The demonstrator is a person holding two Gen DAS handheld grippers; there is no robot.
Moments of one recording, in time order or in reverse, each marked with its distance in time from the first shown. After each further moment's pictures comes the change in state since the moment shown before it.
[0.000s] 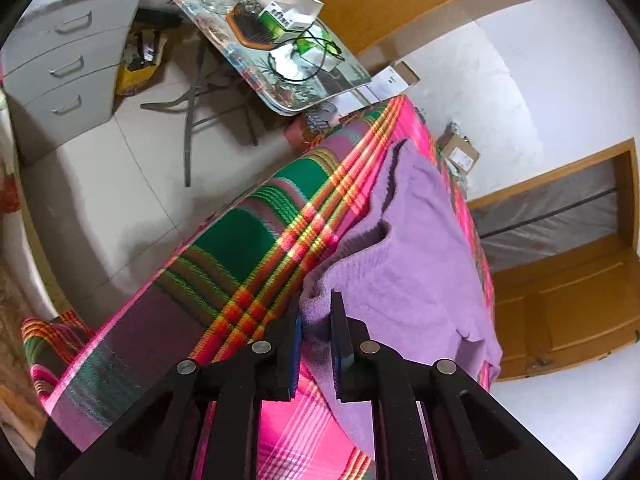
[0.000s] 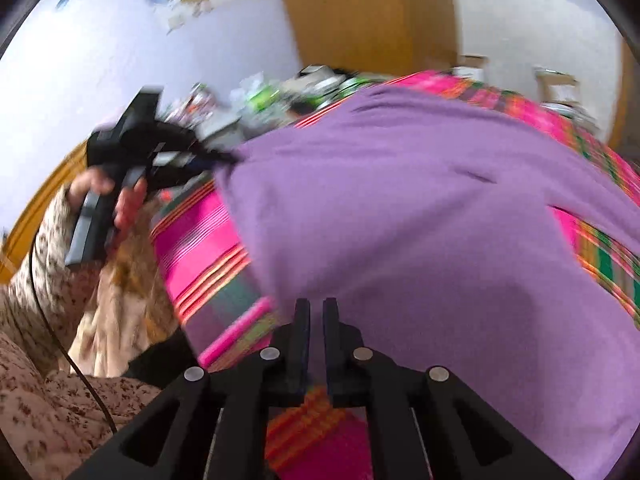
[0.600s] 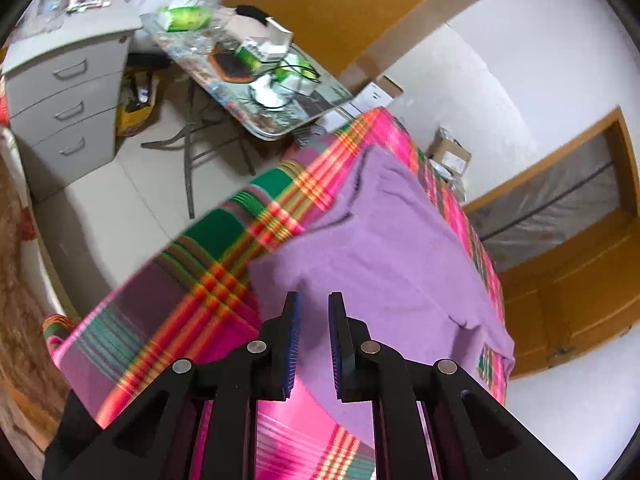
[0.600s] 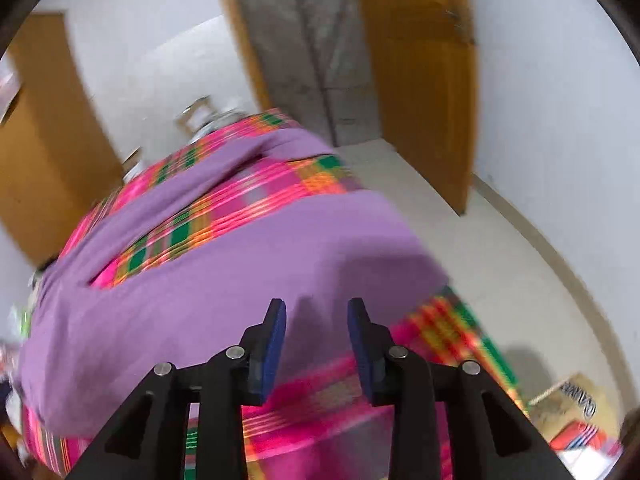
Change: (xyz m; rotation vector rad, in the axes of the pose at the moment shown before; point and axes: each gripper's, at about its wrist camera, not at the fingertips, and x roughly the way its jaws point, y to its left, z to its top) left arm -0.027 -0.039 -0.036 0.129 -0.101 0.035; right arm -0.183 -0.208 -0.180 0.859 -0.290 -0.721
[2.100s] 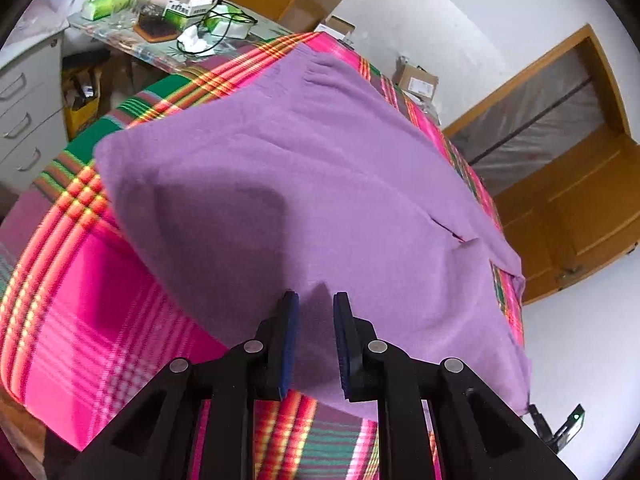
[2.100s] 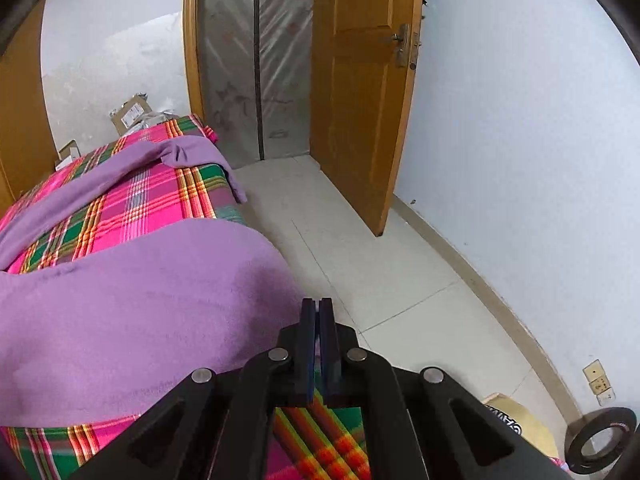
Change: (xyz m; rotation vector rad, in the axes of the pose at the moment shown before) left arm 0.056 -0.048 -0.060 0.171 0.168 -0.040; right arm -0.001 -0.053 0.000 -0.072 -0.066 -0.307
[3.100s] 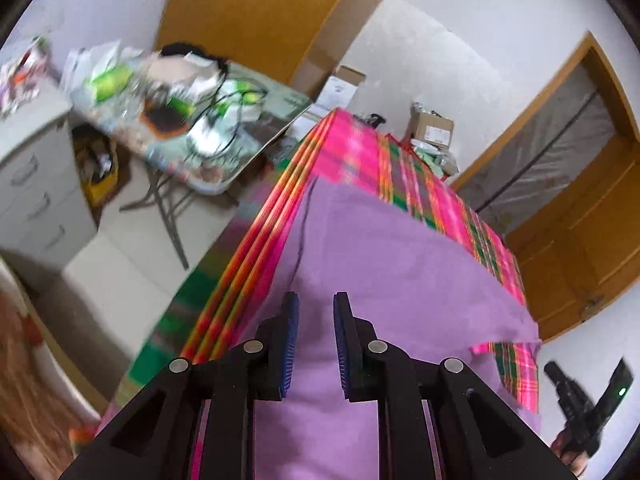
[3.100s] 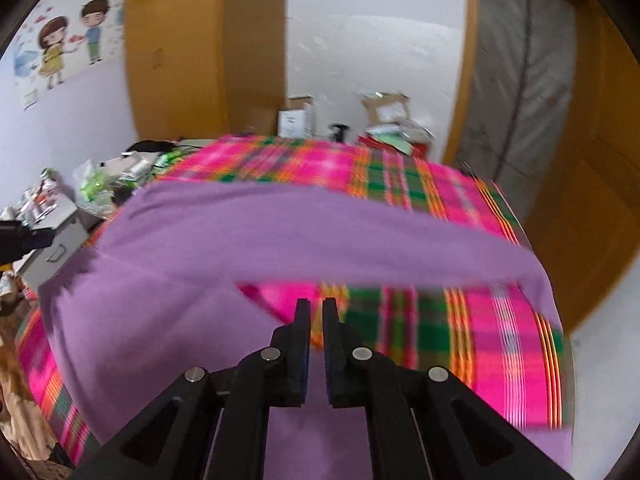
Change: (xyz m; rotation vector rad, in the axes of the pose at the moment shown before) left arm -0.036 -0.007 0.133 0.082 -0.146 0.104; right arm -0.074 0.324 0.074 -0.592 -0.058 0.629
